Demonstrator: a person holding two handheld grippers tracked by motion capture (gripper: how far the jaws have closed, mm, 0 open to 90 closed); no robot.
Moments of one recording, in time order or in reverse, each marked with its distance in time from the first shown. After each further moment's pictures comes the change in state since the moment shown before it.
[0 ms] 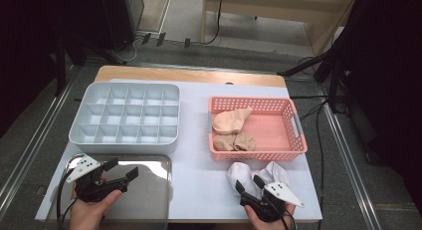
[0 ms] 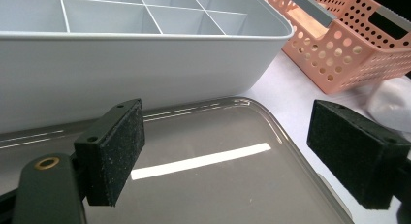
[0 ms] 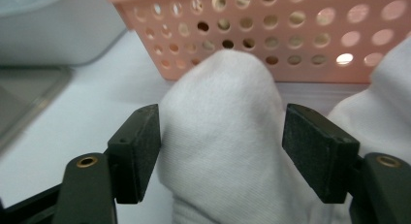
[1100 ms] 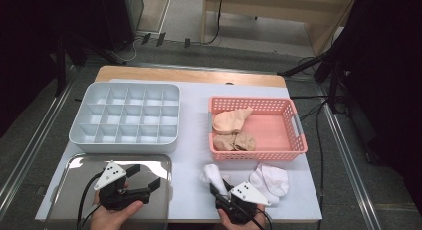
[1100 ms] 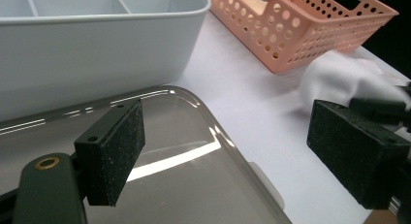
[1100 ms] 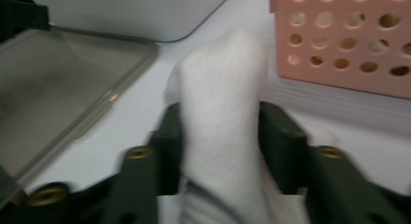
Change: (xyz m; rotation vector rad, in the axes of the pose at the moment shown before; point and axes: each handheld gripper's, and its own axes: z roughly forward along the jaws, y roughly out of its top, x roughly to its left) left arm -0.054 -0.007 0.016 0.060 -0.103 0.078; right arm 0.061 -0.005 0.022 0.052 0.177 -0.122
